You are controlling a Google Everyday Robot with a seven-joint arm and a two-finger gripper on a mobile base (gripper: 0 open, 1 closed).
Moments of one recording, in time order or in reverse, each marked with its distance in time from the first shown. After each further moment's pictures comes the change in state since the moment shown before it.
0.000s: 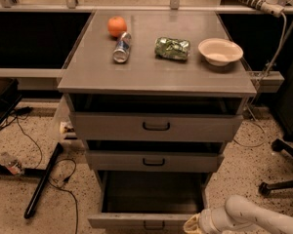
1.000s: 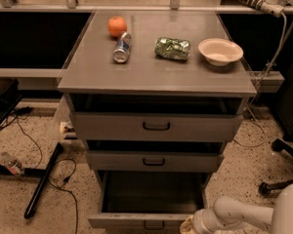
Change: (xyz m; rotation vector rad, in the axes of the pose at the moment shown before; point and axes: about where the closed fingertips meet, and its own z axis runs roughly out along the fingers) arm 0.014 -0.006 0.038 0.001 0.102 0.027
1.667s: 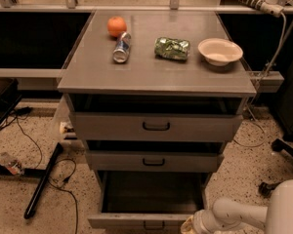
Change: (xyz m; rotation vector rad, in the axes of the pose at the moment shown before) arm 0.007 -0.006 0.010 0.024 0.031 0.030
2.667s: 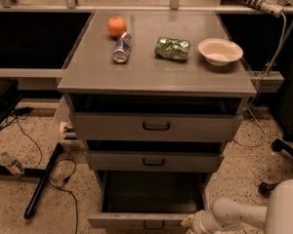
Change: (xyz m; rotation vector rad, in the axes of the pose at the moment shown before) arm 0.000 0.000 0.000 0.000 0.000 0.000
